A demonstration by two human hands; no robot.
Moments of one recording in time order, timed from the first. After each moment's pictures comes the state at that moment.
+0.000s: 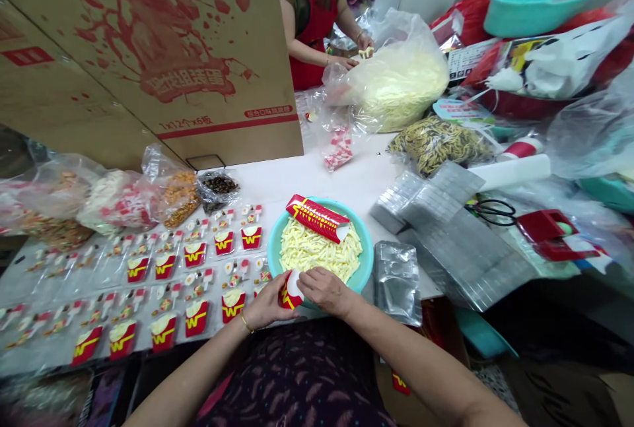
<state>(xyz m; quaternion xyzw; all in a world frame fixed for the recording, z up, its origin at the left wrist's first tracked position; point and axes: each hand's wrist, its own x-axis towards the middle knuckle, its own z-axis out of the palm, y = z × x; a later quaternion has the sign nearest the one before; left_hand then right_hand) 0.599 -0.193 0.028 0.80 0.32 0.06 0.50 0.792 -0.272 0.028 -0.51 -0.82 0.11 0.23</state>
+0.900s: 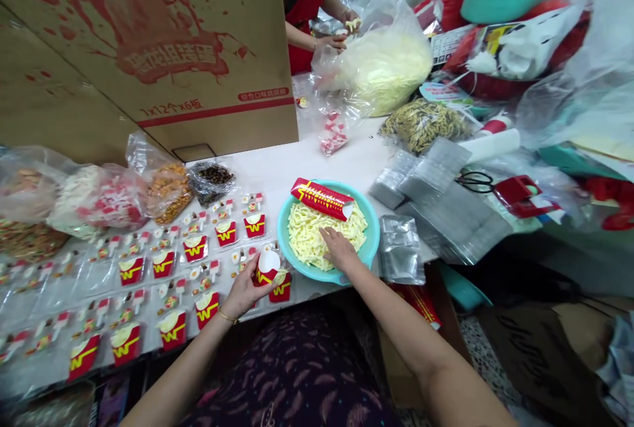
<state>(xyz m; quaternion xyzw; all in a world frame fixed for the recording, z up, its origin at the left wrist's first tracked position) 0.520 -0.158 0.030 0.77 0.42 0.12 0.47 0.777 -0.253 -0.009 -0.78 -0.58 0.20 0.10</state>
